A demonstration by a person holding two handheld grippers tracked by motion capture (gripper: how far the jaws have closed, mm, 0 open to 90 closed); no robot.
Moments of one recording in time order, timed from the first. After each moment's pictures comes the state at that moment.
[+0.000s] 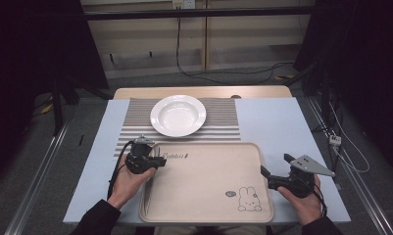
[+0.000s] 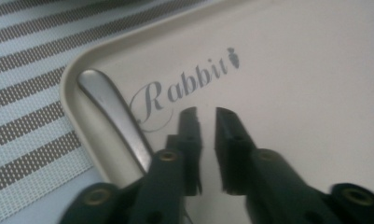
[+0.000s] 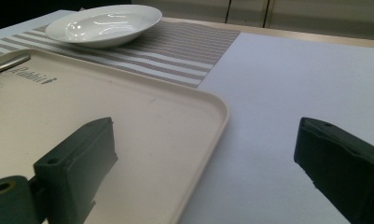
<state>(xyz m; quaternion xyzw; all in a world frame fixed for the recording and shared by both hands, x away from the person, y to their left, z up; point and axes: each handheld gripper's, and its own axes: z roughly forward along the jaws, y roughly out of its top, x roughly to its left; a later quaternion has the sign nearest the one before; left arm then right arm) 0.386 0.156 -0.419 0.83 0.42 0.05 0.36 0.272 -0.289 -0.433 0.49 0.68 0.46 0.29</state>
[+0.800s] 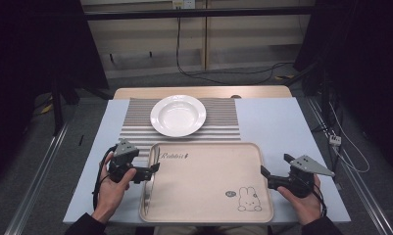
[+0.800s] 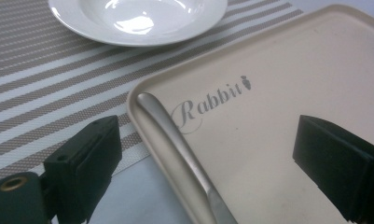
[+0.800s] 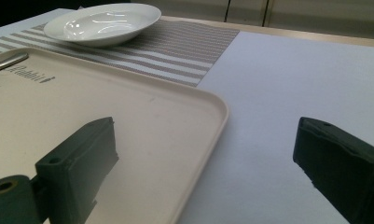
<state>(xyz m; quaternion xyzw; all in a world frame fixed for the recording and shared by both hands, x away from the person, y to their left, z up) 0.352 0.193 -0.403 0.80 0.39 0.15 0.42 0.273 -0.289 -0.434 0.49 0.68 0.46 0.30</state>
